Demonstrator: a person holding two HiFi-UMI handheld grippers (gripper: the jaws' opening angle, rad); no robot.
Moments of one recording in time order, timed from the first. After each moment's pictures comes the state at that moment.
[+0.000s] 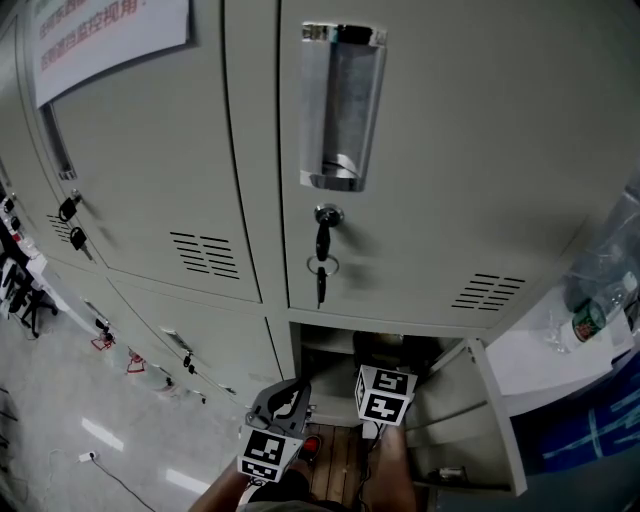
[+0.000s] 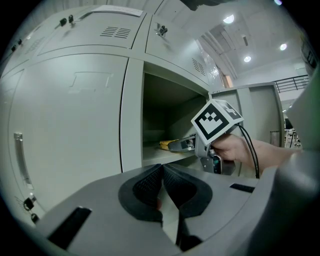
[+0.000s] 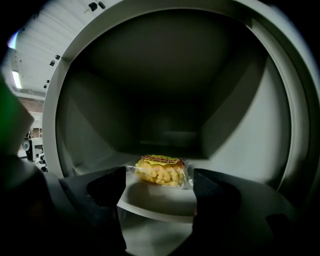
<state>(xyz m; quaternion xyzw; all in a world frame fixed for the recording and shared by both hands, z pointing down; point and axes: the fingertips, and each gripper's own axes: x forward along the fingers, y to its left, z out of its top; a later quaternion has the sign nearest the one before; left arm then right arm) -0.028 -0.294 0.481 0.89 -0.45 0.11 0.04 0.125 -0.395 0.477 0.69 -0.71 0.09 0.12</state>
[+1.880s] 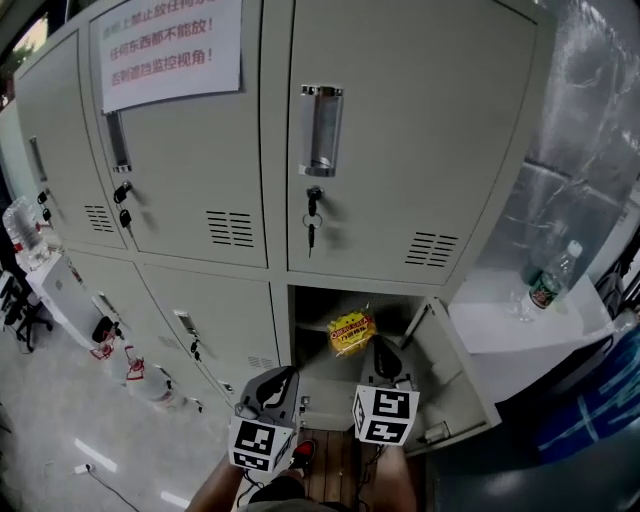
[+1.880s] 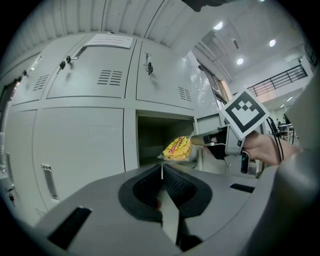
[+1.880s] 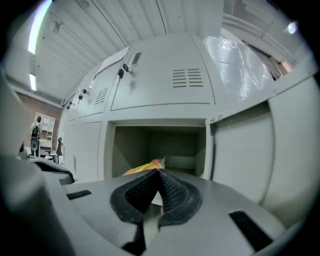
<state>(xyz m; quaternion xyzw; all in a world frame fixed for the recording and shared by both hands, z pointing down) -0.042 -0.225 0.417 0.88 -0.46 0.07 0.00 0.111 -0.268 0.383 0.68 -0.73 0.01 0.07</state>
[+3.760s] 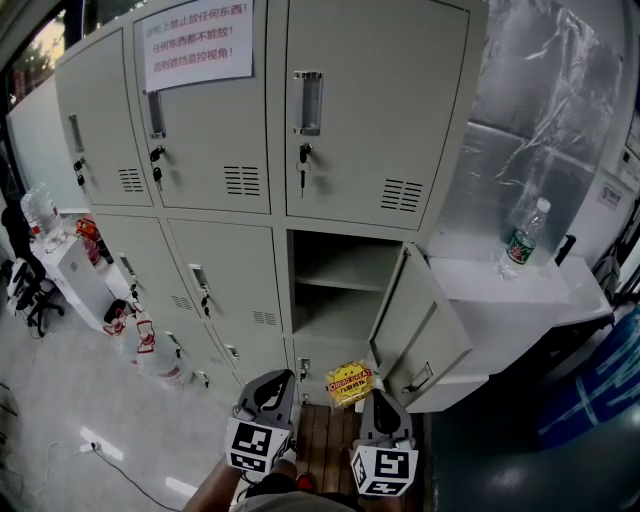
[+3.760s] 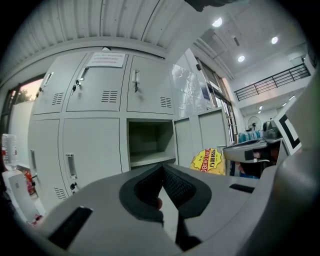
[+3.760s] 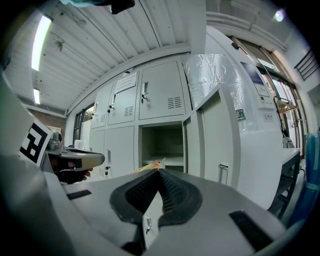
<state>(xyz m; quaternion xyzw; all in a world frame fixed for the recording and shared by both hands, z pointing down) -0.042 -0.084 0.426 0.88 -0.48 0.08 0.00 0.113 -0.043 0.436 0.66 -0.75 0.05 0.04</state>
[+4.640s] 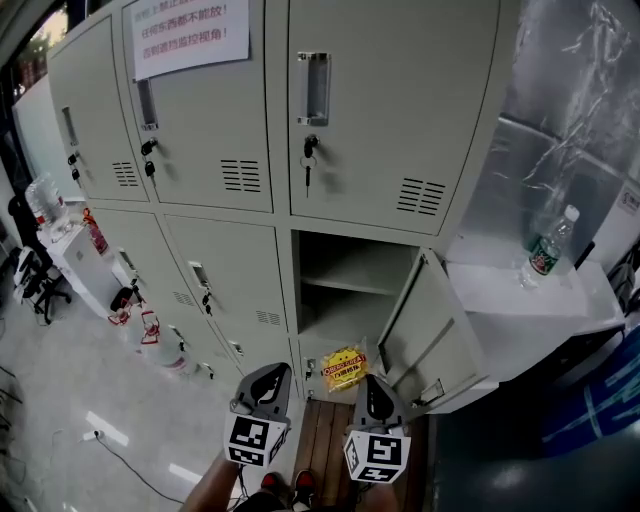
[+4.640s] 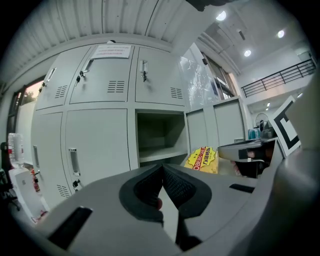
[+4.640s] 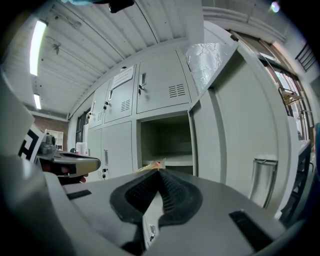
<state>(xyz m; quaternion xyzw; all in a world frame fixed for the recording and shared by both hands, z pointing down) -0.052 -0.129 0.446 0.86 -0.51 0.10 0.02 0.101 -0.111 0.451 0.64 -0.76 0.06 0.03</state>
